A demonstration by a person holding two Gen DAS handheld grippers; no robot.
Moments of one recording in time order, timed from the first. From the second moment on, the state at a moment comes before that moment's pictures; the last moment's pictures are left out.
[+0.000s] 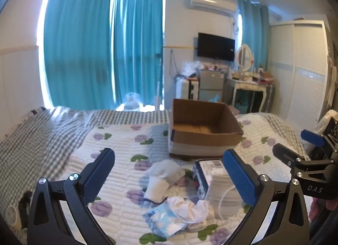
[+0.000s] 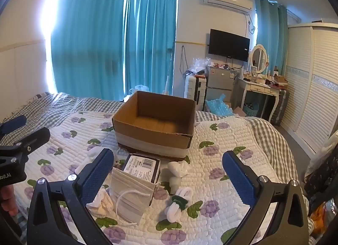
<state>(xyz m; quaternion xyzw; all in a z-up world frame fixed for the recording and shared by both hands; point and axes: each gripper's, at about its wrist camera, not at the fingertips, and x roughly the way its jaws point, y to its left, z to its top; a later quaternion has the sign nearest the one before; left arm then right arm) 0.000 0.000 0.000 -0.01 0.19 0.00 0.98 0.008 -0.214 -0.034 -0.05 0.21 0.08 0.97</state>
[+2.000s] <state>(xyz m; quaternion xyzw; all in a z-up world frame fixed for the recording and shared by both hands) -0.001 0.005 -0.001 -0.01 0.20 0.01 0.98 0.010 -0.214 -0.044 -0.05 0.22 0.08 0.97</state>
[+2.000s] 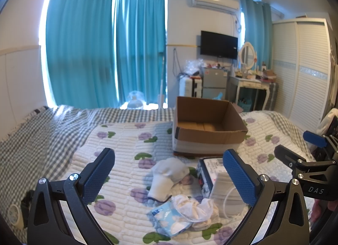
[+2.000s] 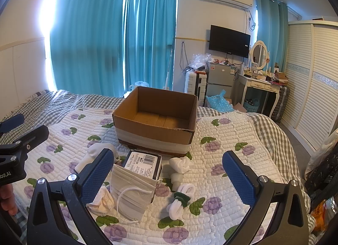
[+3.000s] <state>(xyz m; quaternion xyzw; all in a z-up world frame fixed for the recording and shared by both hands) -0.005 0.006 0.004 -0.01 0.20 0.02 0.98 0.005 -0.209 -0.038 -0.05 0.21 0.08 0.97</state>
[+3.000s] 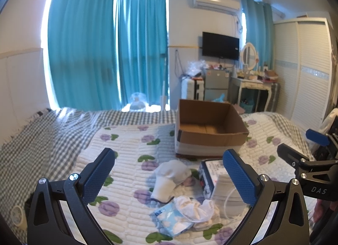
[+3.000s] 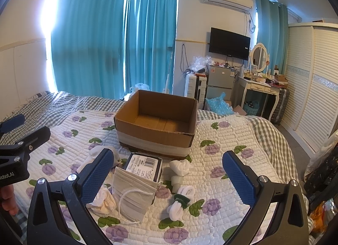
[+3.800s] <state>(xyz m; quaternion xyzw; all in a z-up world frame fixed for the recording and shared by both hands) 0.024 0.014 -0.106 0.01 0.37 0.06 0.93 0.058 -0.189 -0.147 -0.05 0.39 0.15 0.91</state>
